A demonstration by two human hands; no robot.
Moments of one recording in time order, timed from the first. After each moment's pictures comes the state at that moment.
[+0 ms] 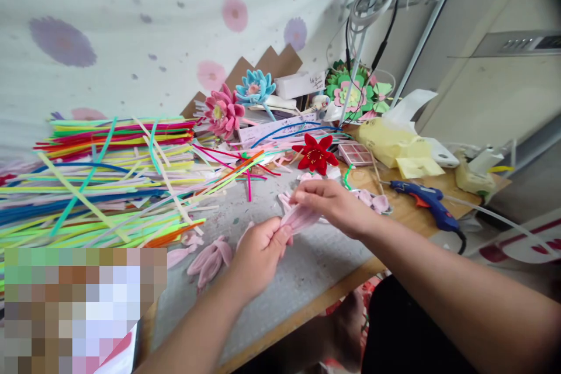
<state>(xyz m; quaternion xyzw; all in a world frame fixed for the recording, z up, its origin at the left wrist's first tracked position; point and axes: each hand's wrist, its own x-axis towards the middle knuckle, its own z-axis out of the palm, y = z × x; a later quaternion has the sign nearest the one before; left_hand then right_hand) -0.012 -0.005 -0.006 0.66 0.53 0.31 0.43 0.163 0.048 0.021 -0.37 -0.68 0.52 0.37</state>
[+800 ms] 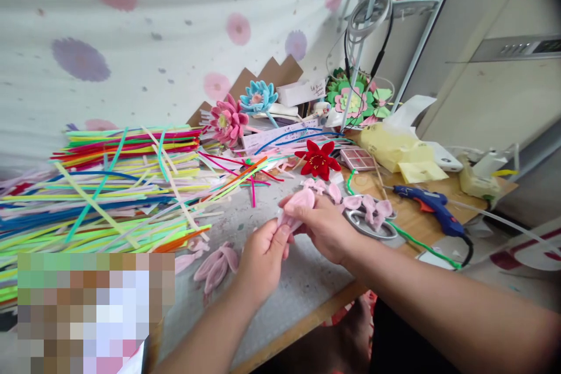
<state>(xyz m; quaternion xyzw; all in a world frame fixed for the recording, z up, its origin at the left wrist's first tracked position) -0.008 -0.005 -0.013 0.62 0.54 0.40 0.40 0.120 0.033 -0.004 -0.29 -0.46 0.69 0.47</state>
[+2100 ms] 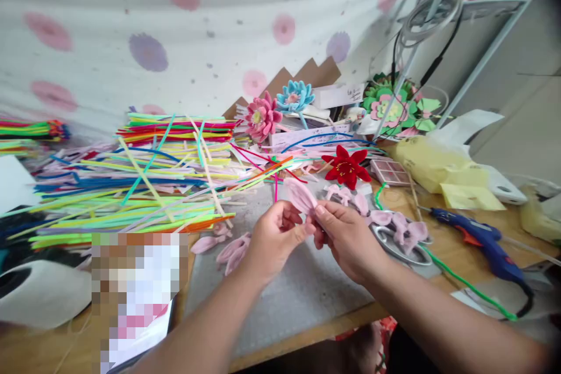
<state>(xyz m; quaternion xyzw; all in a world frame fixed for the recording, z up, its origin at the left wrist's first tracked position) -0.023 0.009 -0.013 0.54 0.48 0.52 0.46 0.117 0.028 -0.002 -0.35 -0.47 0.65 0.47</state>
